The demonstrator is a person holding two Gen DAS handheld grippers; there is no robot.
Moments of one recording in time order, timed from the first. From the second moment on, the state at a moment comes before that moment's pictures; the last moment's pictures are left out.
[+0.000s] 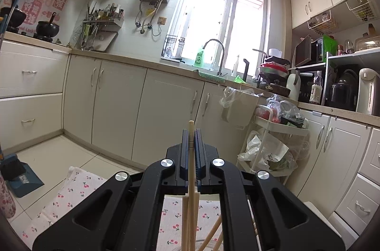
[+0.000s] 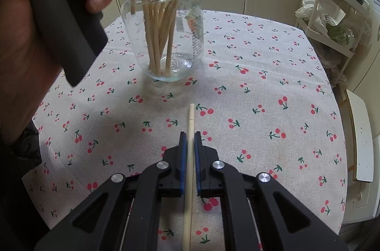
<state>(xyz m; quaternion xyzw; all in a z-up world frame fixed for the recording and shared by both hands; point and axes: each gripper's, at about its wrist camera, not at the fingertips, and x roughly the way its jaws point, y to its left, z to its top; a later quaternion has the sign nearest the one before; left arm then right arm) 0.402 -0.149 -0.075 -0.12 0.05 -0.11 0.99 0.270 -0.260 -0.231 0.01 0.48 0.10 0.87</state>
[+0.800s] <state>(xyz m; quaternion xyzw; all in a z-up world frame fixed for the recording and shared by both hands) 0.339 -0.103 -0.092 -0.10 0.10 -0.12 0.98 0.261 -0.317 -0.212 0.29 0.42 0.14 0.85</state>
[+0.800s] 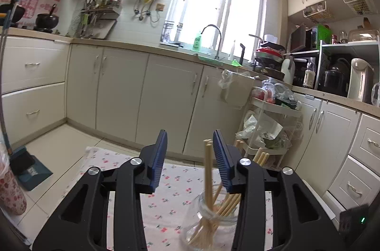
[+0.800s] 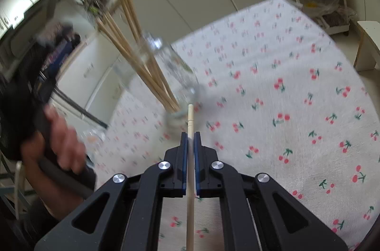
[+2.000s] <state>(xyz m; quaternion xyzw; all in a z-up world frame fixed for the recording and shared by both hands) 0.321 -0.019 -0.171 -0.20 0.20 -0.08 0.96 0.381 -0.246 -0.103 0.17 0.10 0.00 0.98</state>
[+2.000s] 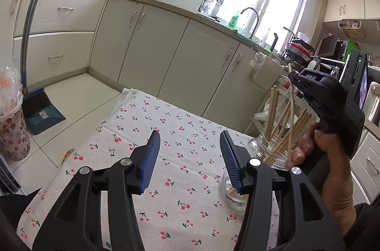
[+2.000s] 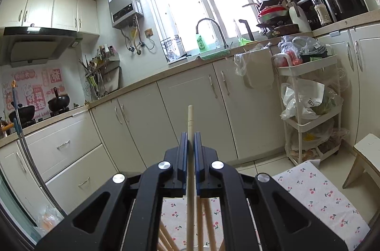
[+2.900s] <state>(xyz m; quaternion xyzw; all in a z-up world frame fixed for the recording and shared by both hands) 0.331 -0.017 -0.180 -0.21 0.22 -0.07 0.95 0.386 -0.258 -0.081 0.20 0.07 0.02 0.98</state>
